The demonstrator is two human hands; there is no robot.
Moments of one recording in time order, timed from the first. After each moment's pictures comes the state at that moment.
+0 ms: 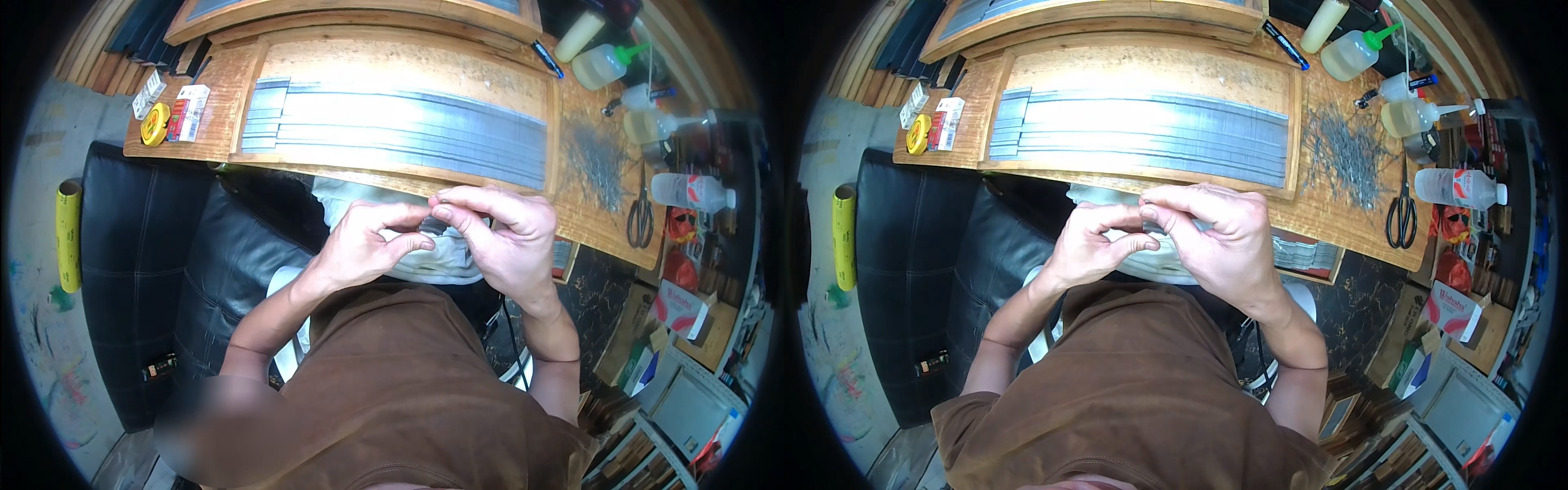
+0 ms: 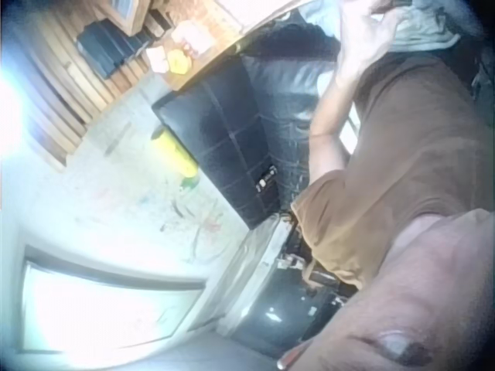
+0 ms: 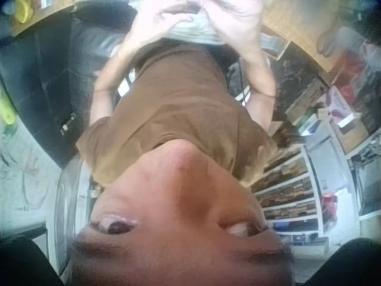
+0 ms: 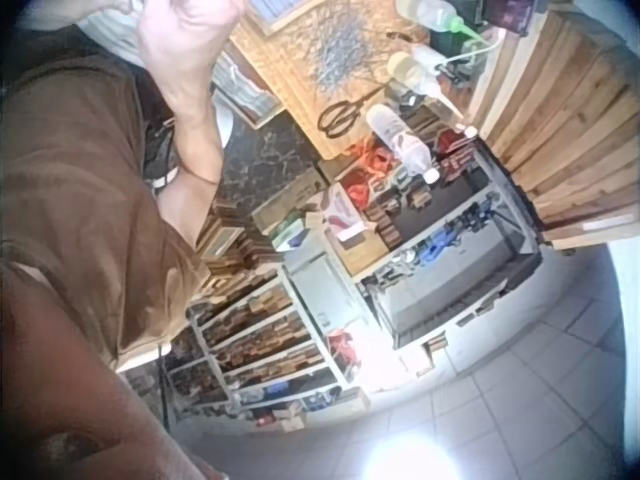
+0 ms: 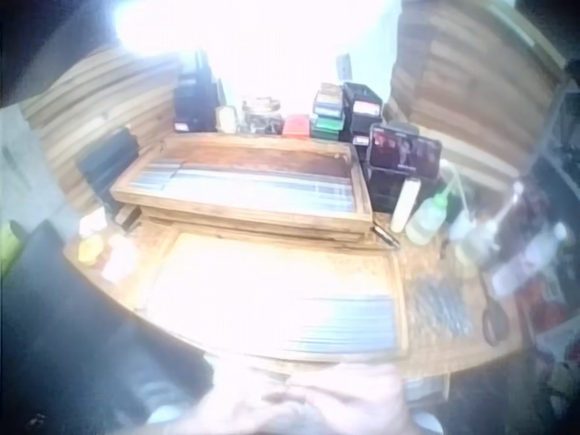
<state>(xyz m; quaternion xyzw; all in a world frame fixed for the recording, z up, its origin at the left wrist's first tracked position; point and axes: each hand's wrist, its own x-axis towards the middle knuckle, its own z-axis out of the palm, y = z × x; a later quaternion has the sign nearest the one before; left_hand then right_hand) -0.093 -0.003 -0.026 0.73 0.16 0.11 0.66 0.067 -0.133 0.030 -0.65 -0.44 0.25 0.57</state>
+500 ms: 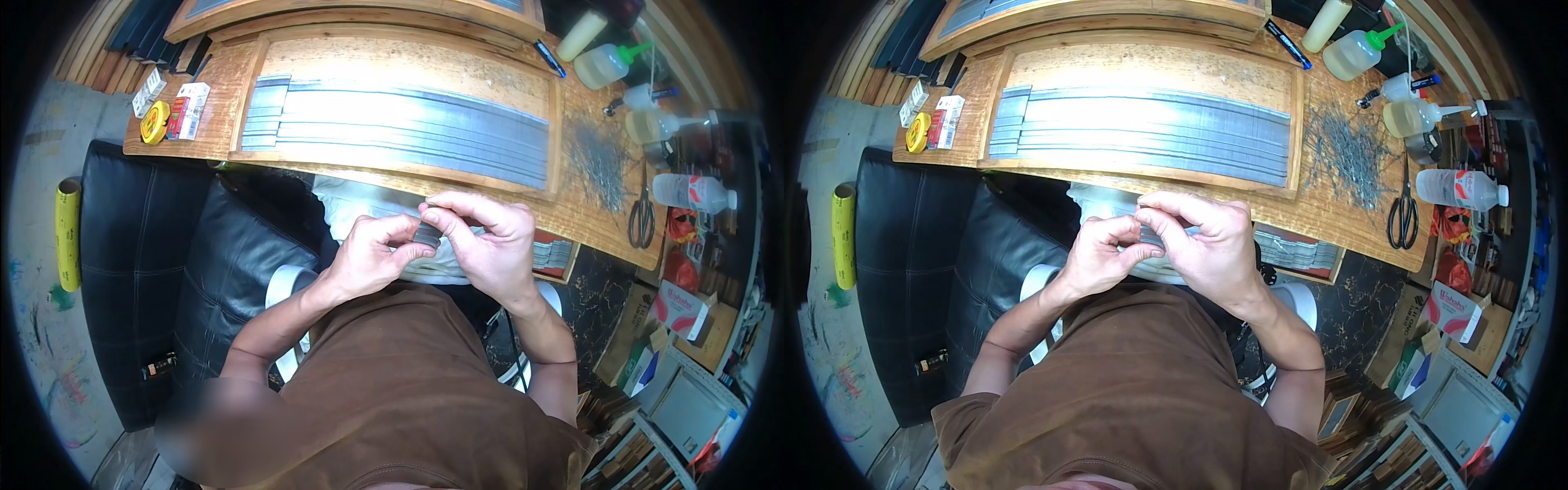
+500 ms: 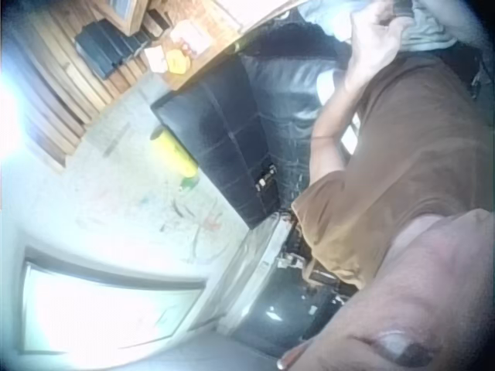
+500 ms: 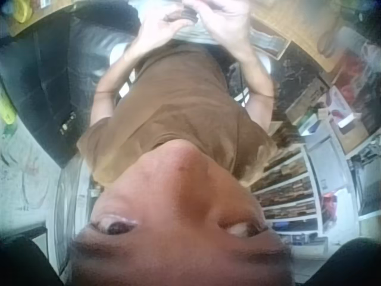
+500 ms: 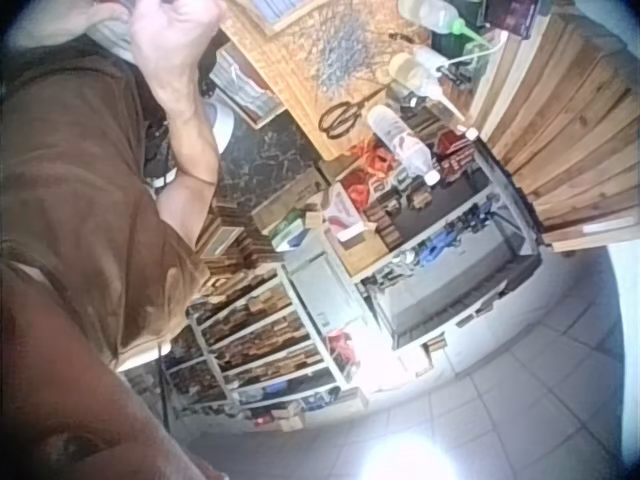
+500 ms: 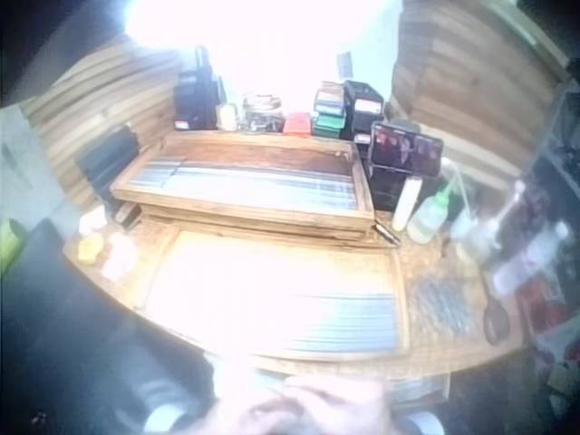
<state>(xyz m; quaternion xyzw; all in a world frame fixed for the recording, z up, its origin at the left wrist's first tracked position) -0.099 -0.027 -0.044 0.70 0.20 0.13 0.67 0.053 -0.134 0.010 -0.67 -0.40 0.27 0.57</state>
